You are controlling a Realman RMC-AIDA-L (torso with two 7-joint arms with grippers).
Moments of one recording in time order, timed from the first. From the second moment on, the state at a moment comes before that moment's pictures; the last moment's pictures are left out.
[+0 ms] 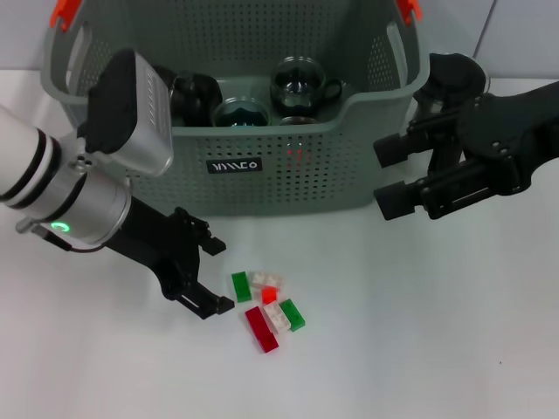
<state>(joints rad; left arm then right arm) -0.64 -2.17 0.99 1.10 2.56 1.62 -1.67 0.70 2.00 -0.93 -1.26 -1.87 -1.97 2.23</state>
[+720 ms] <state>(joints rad) -0.63 -2.17 1.01 1.06 2.51 1.57 -1.67 0.70 1.95 -1.07 -1.25 -1.90 -1.98 2.21</state>
